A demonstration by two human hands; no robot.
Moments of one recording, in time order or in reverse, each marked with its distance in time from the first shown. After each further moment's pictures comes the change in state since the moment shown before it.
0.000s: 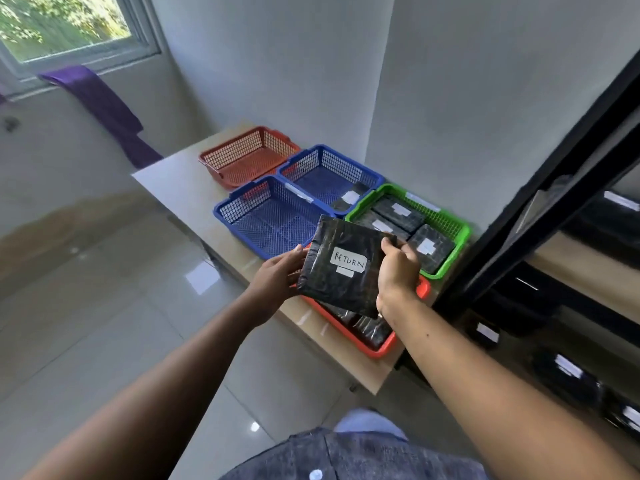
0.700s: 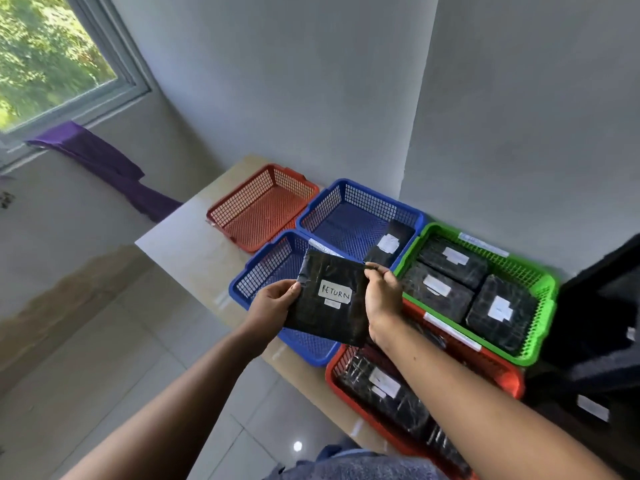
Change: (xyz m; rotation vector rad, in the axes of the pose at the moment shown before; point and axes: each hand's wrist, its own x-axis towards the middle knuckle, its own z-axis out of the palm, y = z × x) left_hand 0.189 0.106 -0.109 0.436 0.150 -0.046; right_hand 0.152 0.050 0.206 -0.063 -0.014 0.133
